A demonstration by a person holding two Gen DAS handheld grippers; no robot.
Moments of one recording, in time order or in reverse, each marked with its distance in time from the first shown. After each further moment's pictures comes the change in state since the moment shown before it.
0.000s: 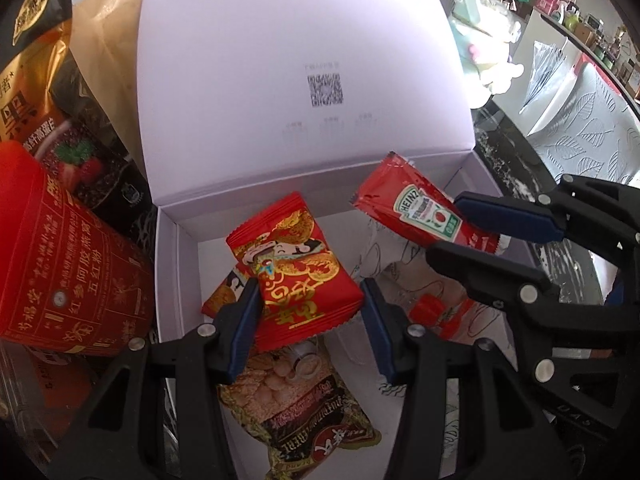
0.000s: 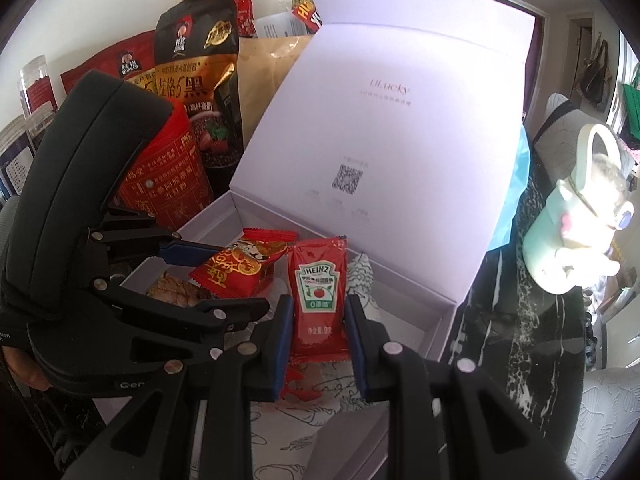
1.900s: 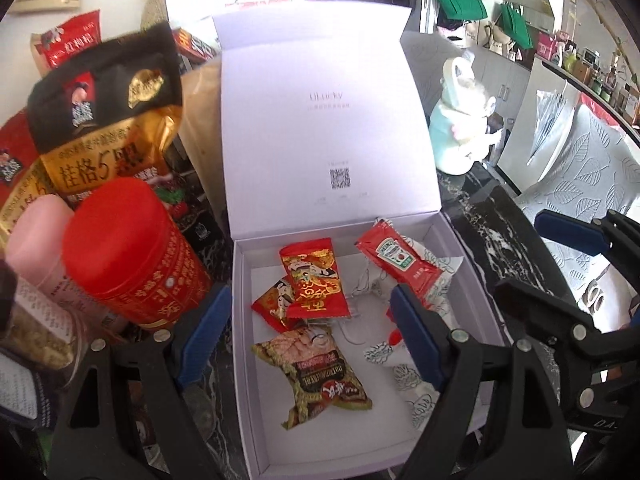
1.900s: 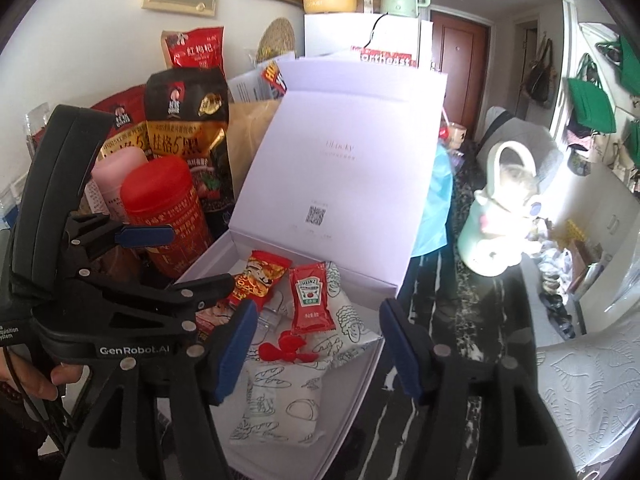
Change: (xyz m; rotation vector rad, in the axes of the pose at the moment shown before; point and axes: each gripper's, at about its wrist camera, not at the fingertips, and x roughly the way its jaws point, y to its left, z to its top) left arm -0.099 -0.005 -0.014 -0.048 -0.252 0.075; right arm -0.100 0.023 -0.009 0.108 -0.124 -0.150
